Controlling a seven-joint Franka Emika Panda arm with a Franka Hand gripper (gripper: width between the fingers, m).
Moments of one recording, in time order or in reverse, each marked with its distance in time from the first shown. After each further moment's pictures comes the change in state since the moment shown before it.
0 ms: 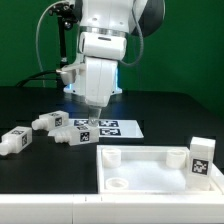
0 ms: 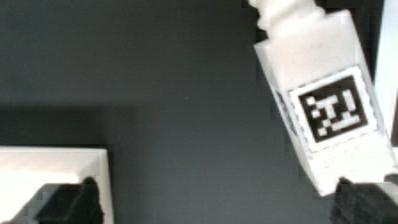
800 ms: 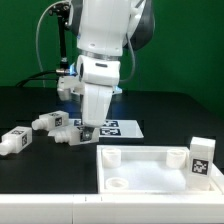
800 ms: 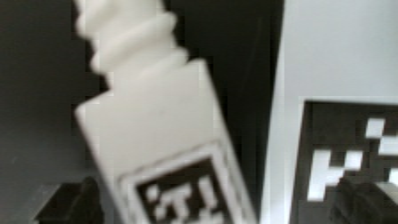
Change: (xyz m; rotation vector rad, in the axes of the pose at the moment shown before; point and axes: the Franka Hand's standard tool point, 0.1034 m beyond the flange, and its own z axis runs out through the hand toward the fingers) arm -0.013 -0.052 0.042 0.125 -0.027 0.035
